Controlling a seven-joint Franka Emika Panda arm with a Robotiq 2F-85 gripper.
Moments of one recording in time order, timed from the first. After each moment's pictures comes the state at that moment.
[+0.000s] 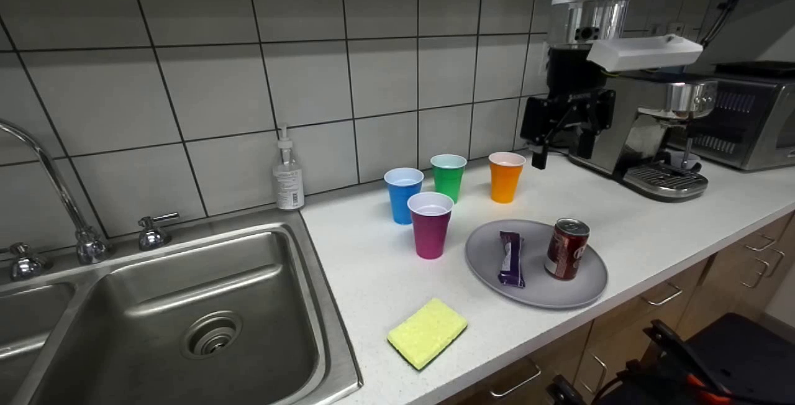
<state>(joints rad) -0.04 -0.39 -0.11 -2.64 -0.08 2.22 -0.09</state>
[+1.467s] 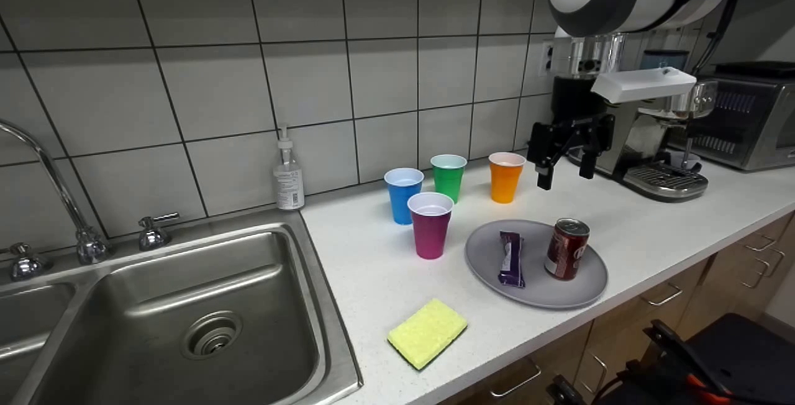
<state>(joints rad) -0.06 -0.30 -0.14 -2.66 -0.08 2.32 -0.16</state>
